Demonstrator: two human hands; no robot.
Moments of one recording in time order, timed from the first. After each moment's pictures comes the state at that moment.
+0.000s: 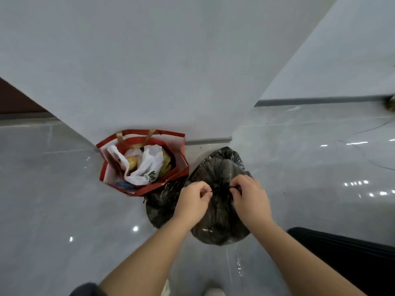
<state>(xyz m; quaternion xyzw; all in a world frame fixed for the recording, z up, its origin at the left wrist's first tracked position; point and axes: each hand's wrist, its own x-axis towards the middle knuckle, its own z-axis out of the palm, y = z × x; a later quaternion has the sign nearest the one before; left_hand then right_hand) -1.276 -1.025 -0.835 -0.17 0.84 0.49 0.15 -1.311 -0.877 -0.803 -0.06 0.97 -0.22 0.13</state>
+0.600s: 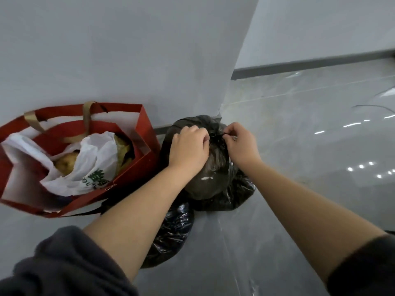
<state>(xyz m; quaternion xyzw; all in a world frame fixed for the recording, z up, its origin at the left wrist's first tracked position) -1.404 -0.975 -1.016 -0.01 0.97 0.26 -0.02 -1.438 -0.835 -1.020 0.01 0.92 -0.40 0.06</state>
